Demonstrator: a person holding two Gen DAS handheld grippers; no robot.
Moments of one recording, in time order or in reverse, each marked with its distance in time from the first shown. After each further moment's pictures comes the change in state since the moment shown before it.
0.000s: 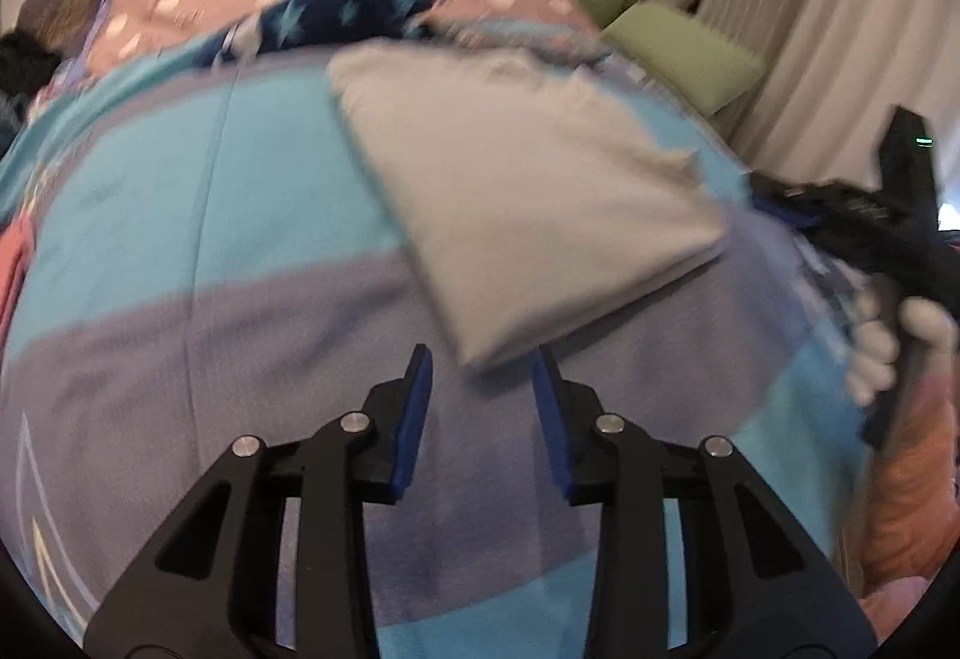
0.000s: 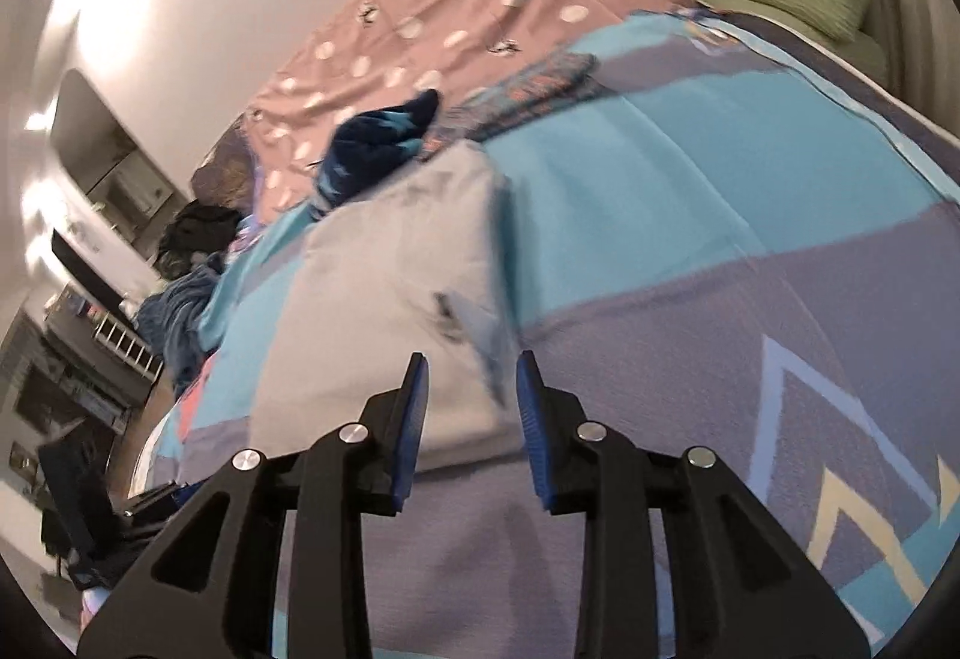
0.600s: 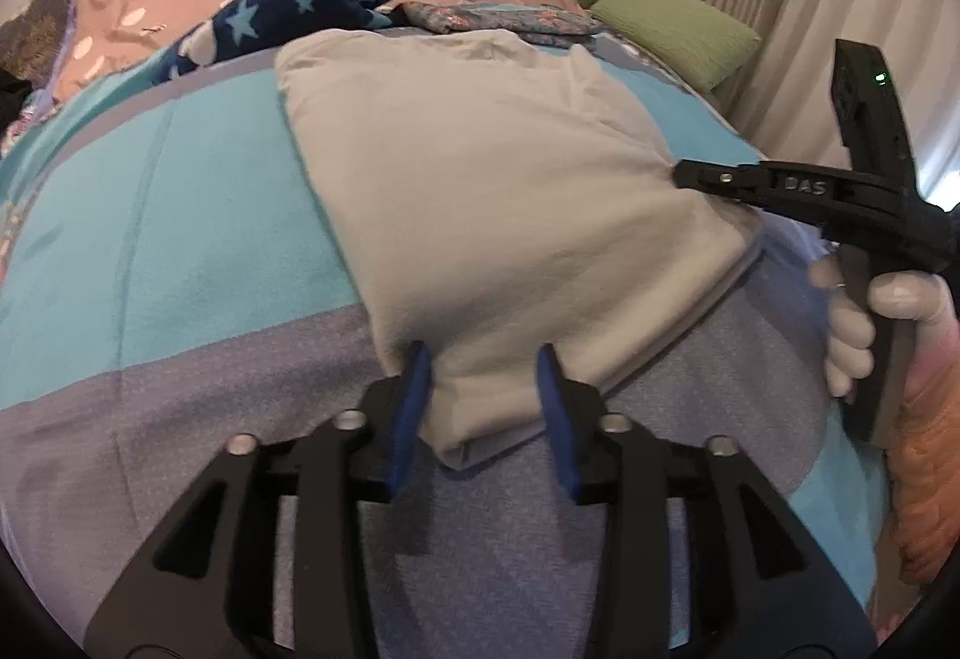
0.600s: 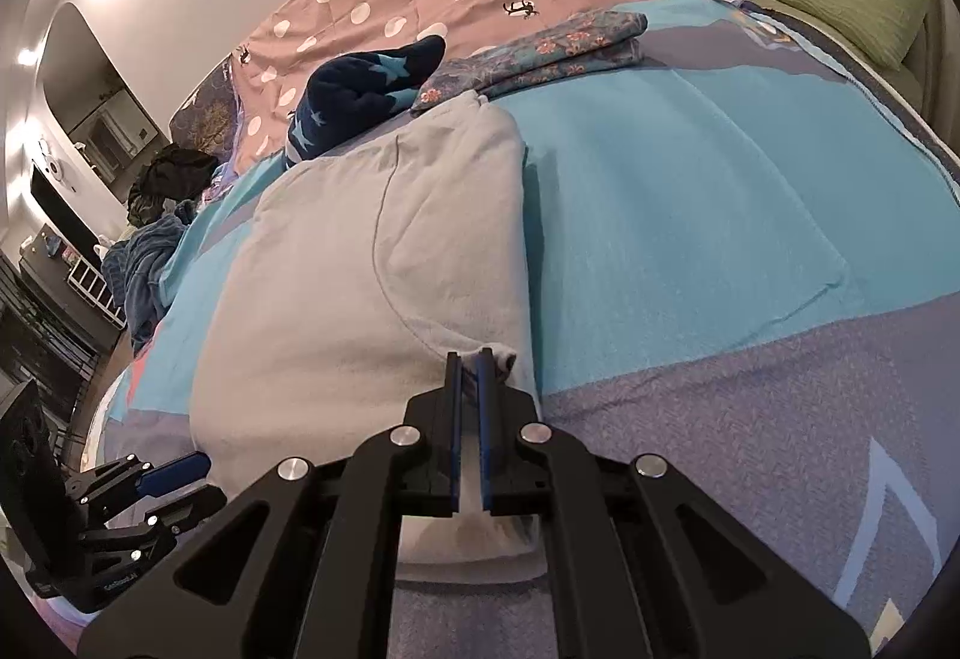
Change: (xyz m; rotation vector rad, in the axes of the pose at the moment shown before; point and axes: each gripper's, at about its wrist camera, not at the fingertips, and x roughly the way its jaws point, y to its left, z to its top) left arm 0.064 0.001 0.016 0.053 0.058 -0.016; right arm 0.080 -0.003 0.010 -0.065 0.086 -0.074
